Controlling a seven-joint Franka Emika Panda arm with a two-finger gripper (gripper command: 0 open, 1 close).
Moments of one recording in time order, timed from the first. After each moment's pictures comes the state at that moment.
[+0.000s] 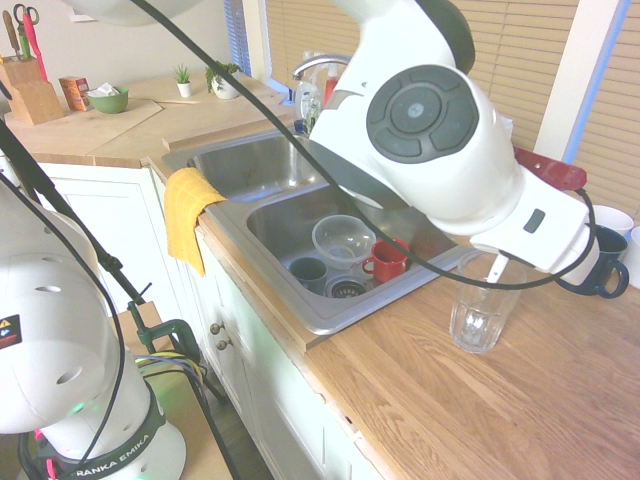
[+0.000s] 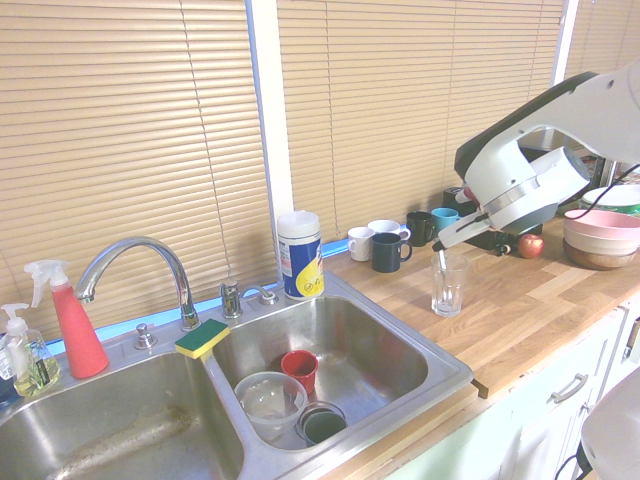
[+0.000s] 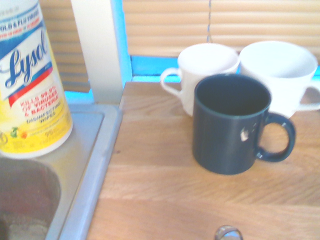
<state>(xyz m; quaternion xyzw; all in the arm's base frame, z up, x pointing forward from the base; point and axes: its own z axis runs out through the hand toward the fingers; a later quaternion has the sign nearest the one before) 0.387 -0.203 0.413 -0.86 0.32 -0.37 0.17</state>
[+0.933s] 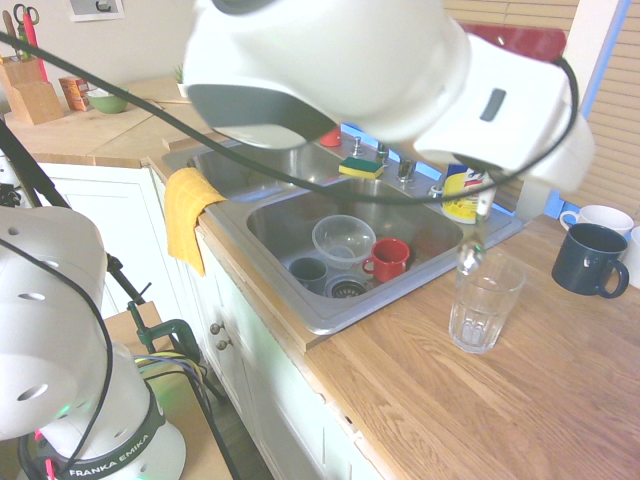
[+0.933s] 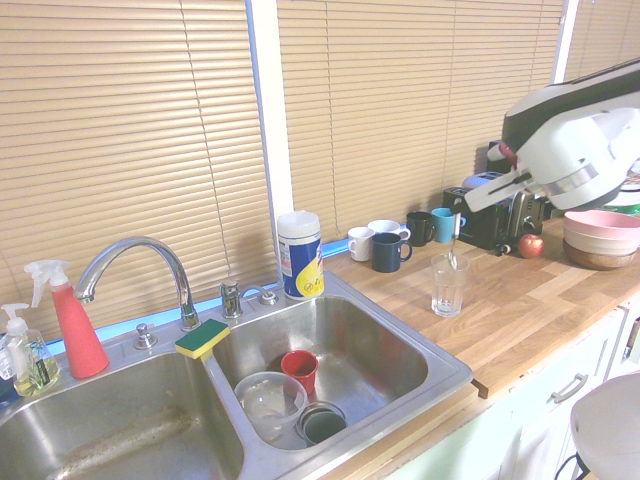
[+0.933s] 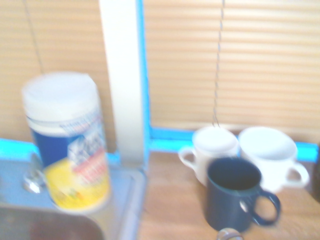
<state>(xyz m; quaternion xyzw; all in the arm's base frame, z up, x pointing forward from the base) 0.303 -0.173 0.524 -0.83 0.28 -0.43 0.20</state>
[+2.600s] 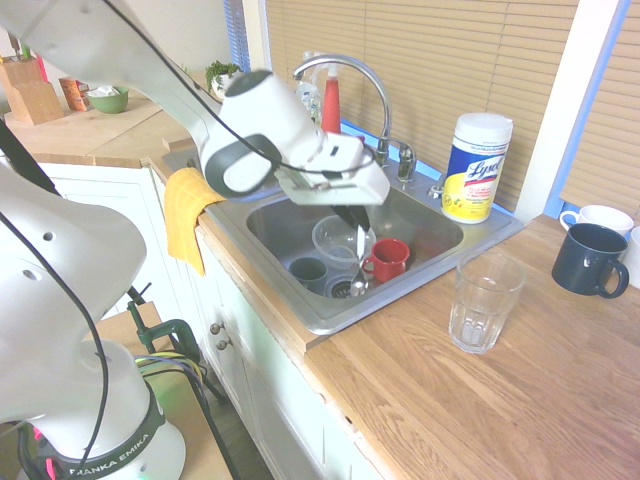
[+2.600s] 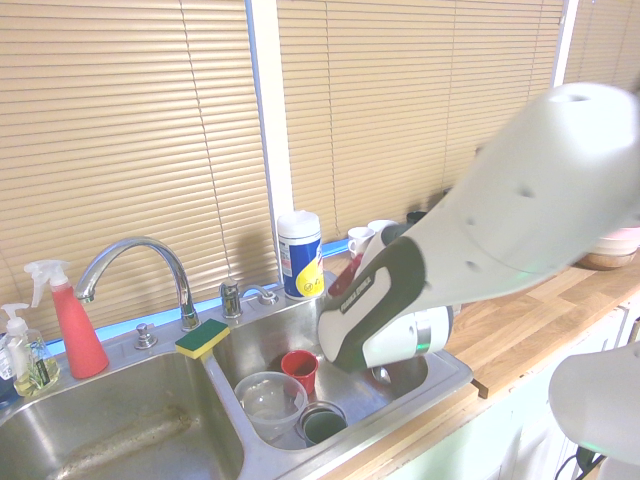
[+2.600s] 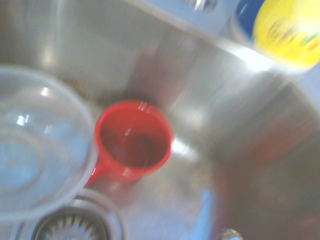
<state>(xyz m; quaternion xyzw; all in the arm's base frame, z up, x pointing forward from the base) 0.400 0.097 0.309 -0.94 0.18 -0.29 -0.02</state>
